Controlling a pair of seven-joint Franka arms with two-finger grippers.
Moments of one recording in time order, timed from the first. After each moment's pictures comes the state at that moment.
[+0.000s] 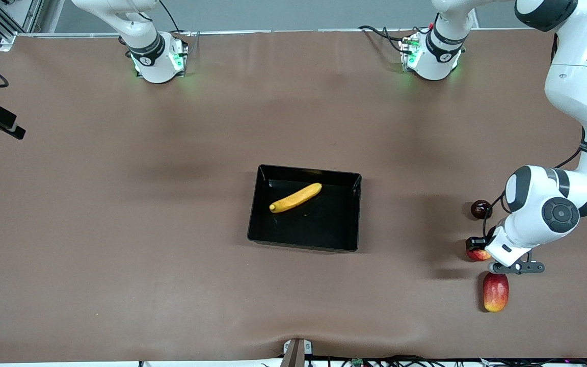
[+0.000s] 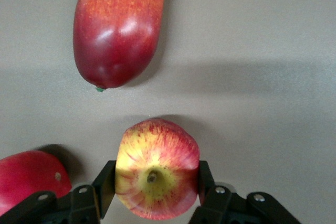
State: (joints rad) left arm 0.33 0.75 -0.37 -1.57 0.41 2.31 -0.22; right arm -0.02 -0.02 -0.10 -1.55 0.08 1.55 -0.04
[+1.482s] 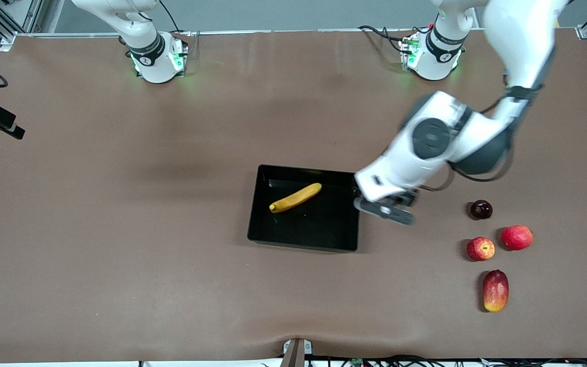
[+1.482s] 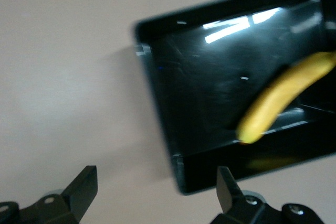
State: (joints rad) left arm 0.02 0.55 -0.70 -1.55 0.31 1.97 -0.33; right arm -0.02 -0.02 -0.10 -1.55 0.08 1.55 -0.04
